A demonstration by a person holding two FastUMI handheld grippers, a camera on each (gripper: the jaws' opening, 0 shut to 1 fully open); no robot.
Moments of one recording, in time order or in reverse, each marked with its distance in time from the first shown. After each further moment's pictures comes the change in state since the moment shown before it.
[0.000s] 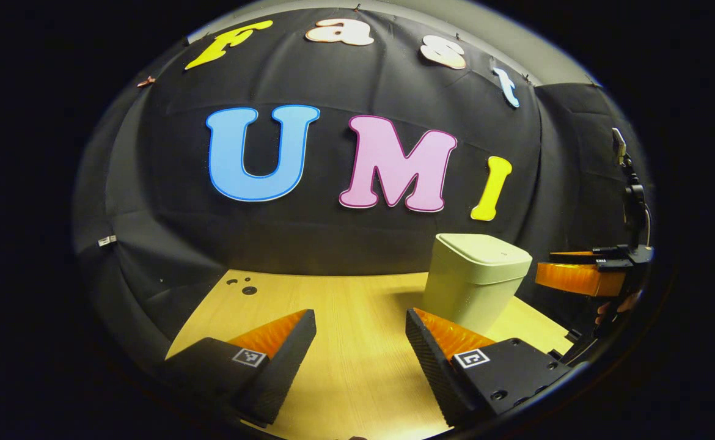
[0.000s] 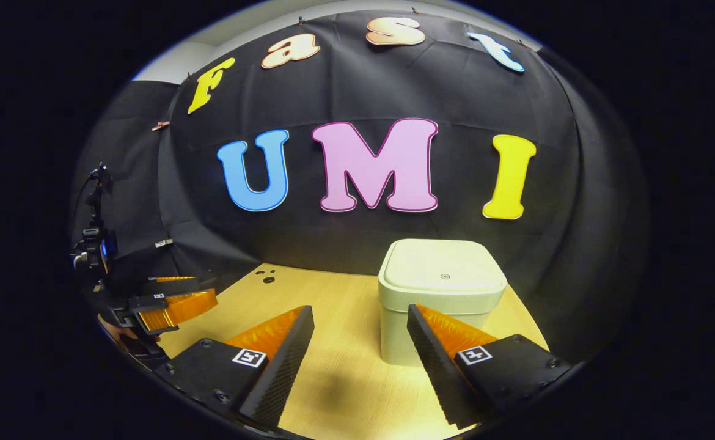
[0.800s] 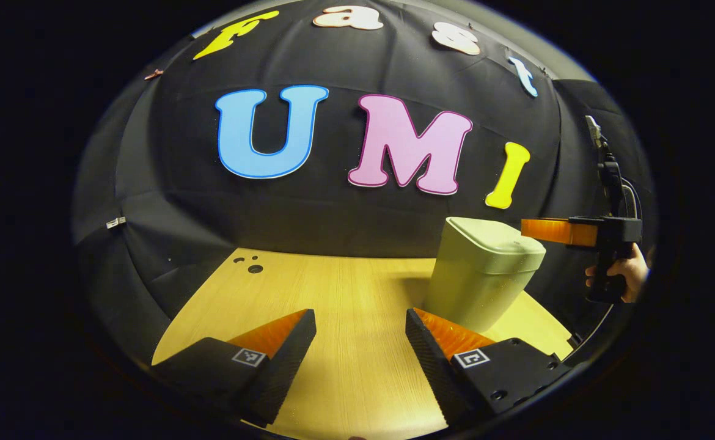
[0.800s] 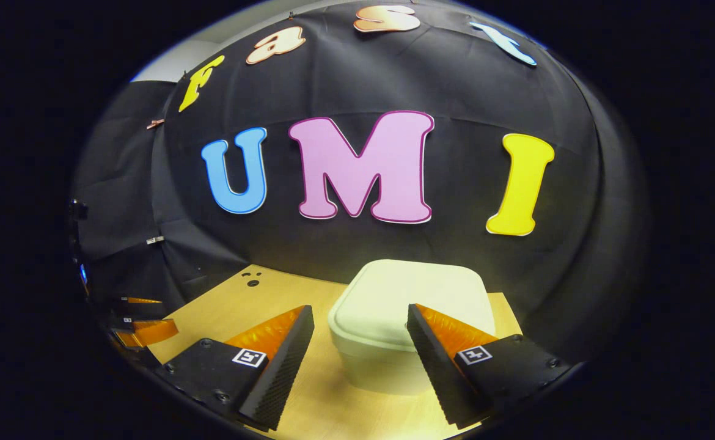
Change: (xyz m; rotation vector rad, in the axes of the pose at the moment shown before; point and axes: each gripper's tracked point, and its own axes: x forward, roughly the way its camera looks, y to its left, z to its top) left arm 0.012 -0.013 -0.021 -0.042 0.089 0.089; right arm 0.070 -0.062 0.038 -0.041 0.012 0.050
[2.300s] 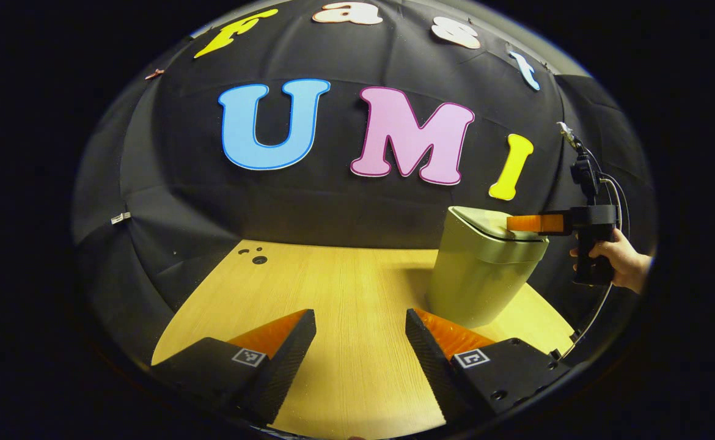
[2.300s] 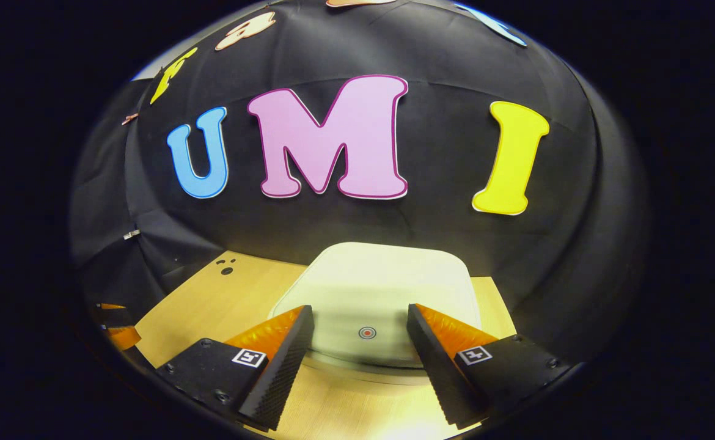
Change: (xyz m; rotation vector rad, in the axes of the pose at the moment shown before) left arm -0.006 -0.004 -0.019 0.005 0.050 0.028; right arm 0.060 -0.067 -0.027 0.025 0.133 -0.079
